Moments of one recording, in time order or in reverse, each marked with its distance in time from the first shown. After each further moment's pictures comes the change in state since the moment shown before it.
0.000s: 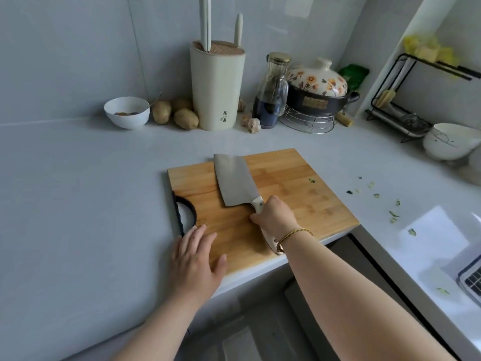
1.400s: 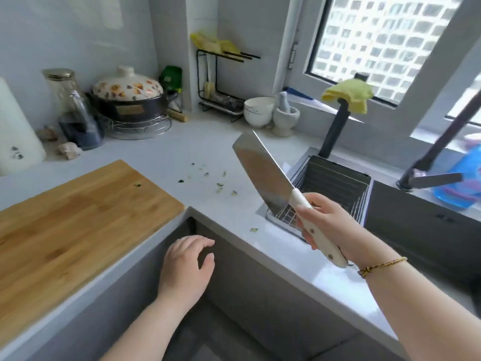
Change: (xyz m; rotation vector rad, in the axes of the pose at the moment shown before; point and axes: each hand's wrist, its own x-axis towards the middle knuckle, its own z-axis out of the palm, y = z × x) left_hand -0.033 0.285 0.032 -0.390 -0.352 0.334; right_hand -0.204 0.328 -0.166 0.848 0.294 0.126
